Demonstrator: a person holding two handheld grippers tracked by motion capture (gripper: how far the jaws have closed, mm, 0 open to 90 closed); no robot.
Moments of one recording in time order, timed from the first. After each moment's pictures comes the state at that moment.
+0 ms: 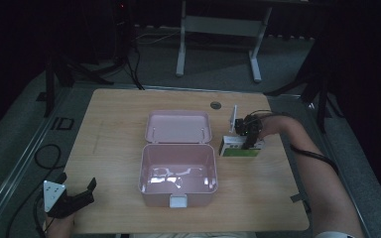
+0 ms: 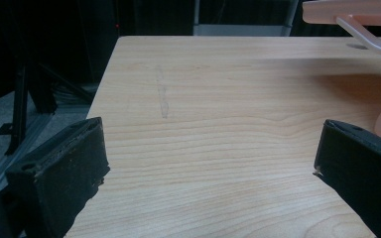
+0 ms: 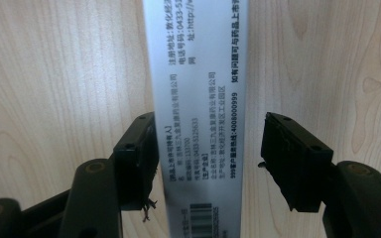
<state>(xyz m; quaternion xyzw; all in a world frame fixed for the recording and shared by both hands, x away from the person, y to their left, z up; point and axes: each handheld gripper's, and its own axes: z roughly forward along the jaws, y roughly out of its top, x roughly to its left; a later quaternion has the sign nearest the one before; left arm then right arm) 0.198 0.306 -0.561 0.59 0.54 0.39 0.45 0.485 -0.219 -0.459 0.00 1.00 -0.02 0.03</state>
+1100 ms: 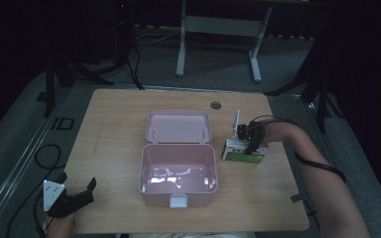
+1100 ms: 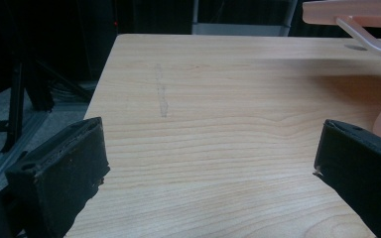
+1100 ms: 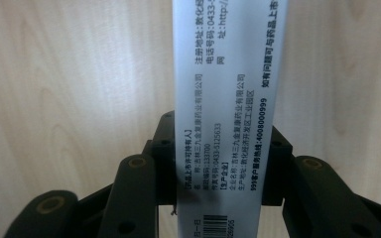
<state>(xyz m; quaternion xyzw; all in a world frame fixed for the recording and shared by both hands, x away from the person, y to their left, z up) 0.199 0.308 -0.561 0.59 0.55 0.38 0.46 0.461 -0.226 -0.458 0.02 1.00 -0.02 0.00</state>
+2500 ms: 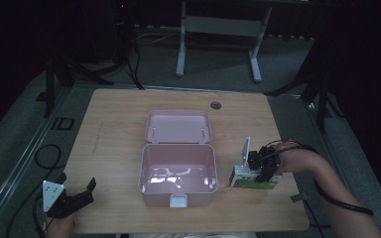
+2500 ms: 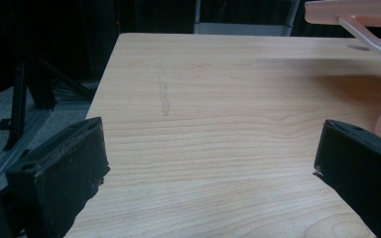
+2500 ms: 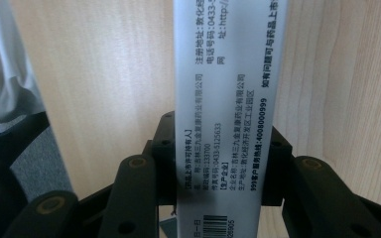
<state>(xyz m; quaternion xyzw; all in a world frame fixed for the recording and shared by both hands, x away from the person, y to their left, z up) 0.198 0.308 -0.561 0.59 0.55 0.38 0.46 0.356 -0.239 -0.440 0.01 1.00 -0.03 -0.01</state>
